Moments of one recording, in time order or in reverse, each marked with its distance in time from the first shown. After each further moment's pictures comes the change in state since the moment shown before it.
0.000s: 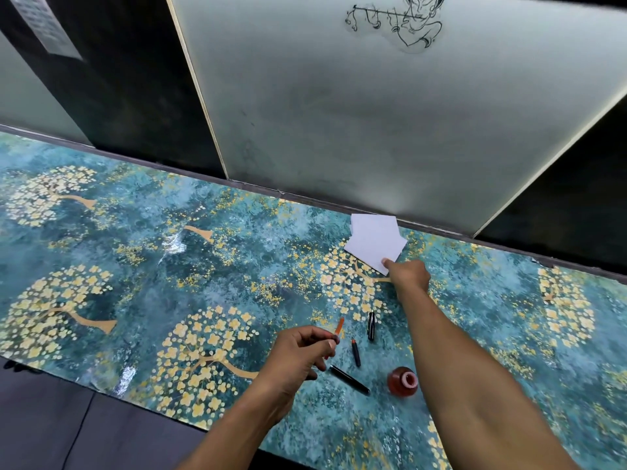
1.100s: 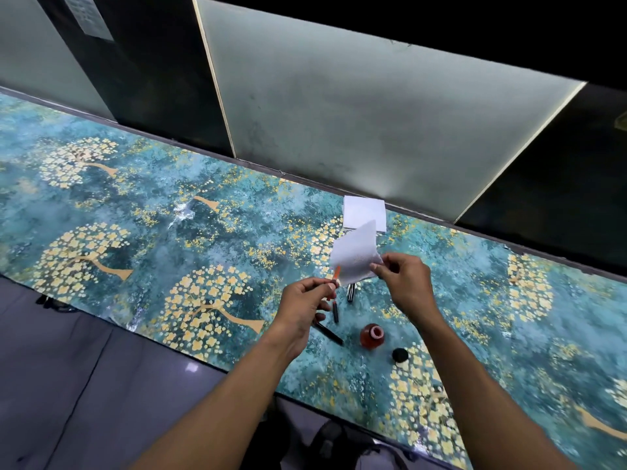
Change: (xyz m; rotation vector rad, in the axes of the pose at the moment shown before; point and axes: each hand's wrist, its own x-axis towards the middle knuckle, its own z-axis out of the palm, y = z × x) left_hand -0.022 0.004 0.059 -0.278 0.134 0.063; right_hand -0.116 0.054 -0.116 0.075 -0.256 -0.734
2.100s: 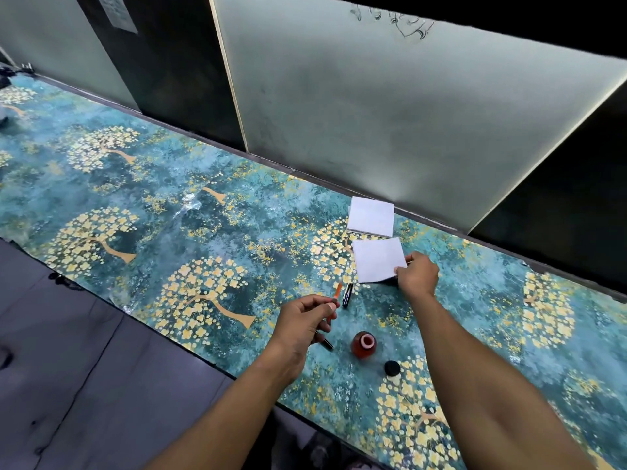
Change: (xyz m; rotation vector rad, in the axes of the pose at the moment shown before) left_hand -0.013 -0.030 0.024 0.015 0.090 0.013; right_hand 0.096 0.086 0.011 -0.286 0.090 0.341
